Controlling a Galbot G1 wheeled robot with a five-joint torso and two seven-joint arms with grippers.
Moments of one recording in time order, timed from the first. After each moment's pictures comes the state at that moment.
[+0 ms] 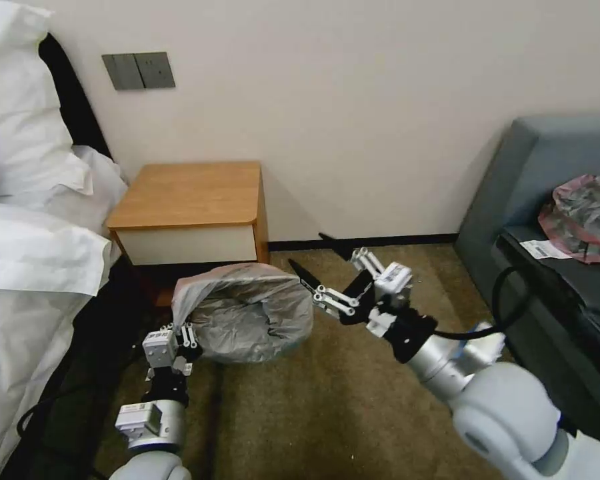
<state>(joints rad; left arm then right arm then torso) 1.73 -1.47 -0.53 -2.21 -0.07 -0.08 -0.17 -1.20 0.86 0.08 2.35 0.36 -0.18 -0.05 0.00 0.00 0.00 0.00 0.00</state>
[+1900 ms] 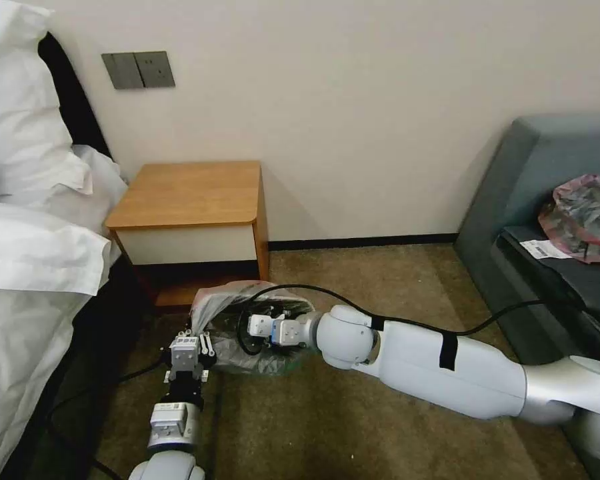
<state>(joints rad) 1.71 -1.51 -0.50 -2.13 0.13 -0.08 -0.15 -0.30 1.07 -0.83 1.68 0.08 -0.50 -0.25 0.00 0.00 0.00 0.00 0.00</state>
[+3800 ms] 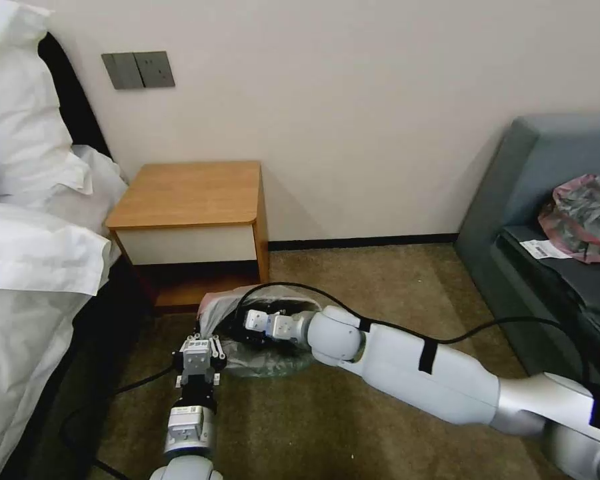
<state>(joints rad) 1.71 -1.58 -0.47 -2.11 0.17 -0.05 -0.19 -0.45 1.11 -0.67 1.68 0.06 -0.45 -0.27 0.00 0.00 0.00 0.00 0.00</state>
